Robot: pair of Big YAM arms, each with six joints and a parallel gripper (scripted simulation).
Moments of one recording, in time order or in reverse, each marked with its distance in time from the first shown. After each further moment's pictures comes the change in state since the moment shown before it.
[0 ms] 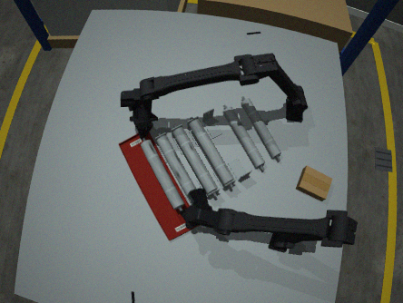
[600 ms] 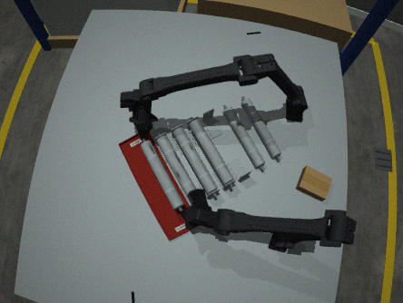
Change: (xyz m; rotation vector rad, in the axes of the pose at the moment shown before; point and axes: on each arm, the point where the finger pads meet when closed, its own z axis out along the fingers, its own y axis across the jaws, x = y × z) left arm 0.003 -0.003 0.005 0.009 0.000 -0.007; right arm -0.003 -0.001 0.004 0.008 -0.002 0.002
